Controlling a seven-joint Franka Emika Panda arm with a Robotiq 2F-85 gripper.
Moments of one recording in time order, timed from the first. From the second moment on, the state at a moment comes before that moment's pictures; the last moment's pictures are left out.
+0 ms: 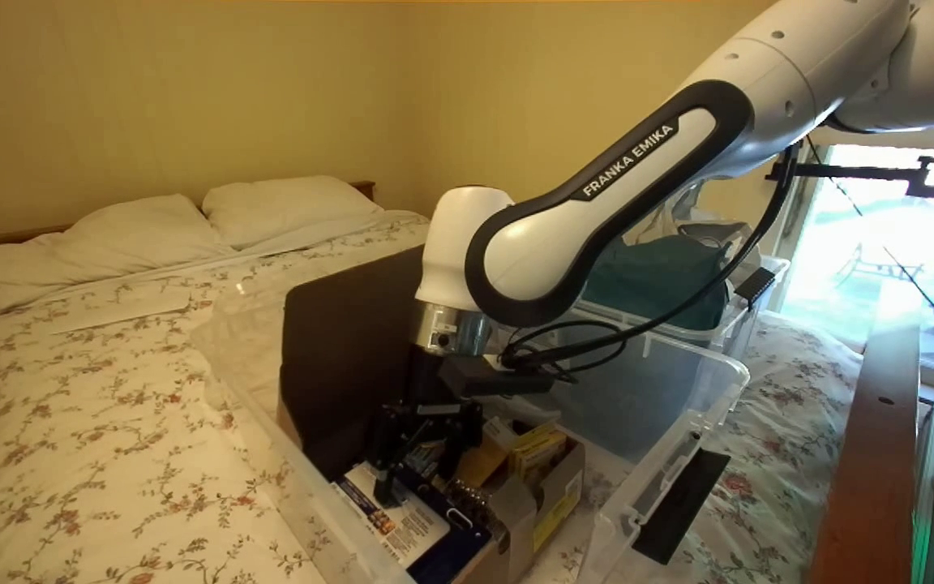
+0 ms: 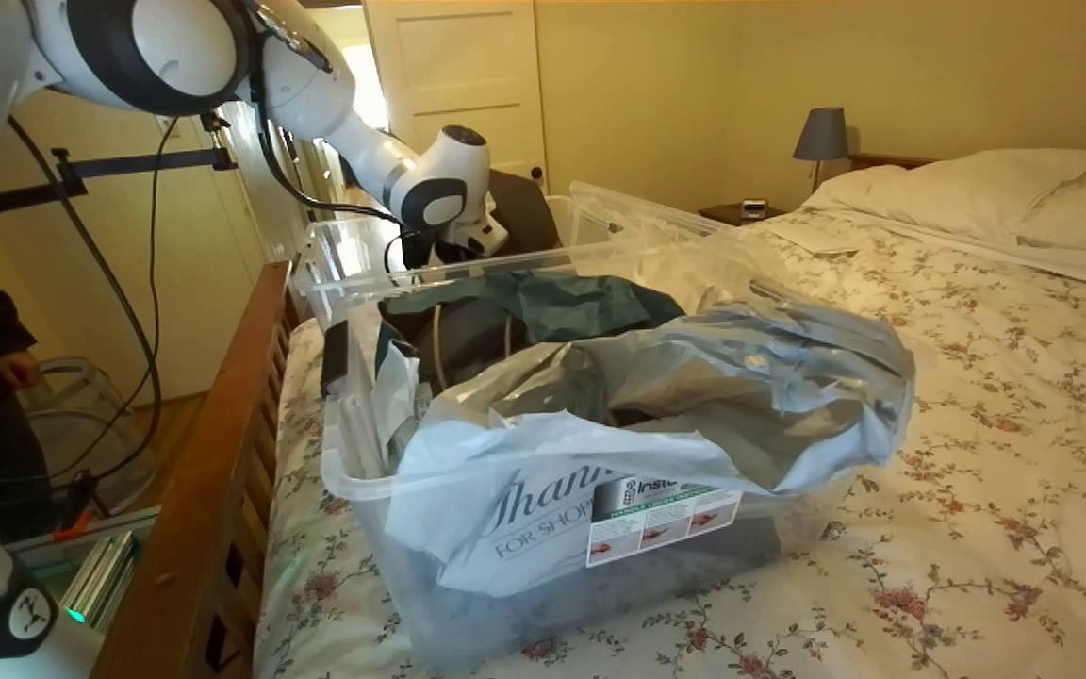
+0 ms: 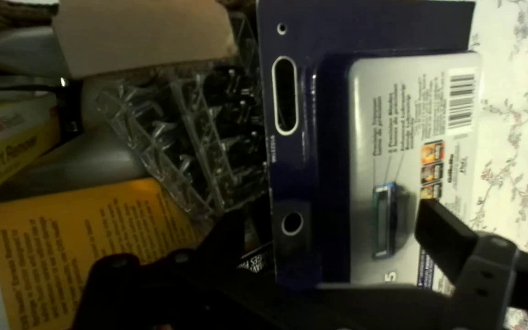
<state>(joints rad) 0.58 0.75 0.25 -1.57 0.35 2.47 0.52</state>
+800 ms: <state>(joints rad) 0.51 0.78 0.38 -1.56 0.46 2.45 0.49</state>
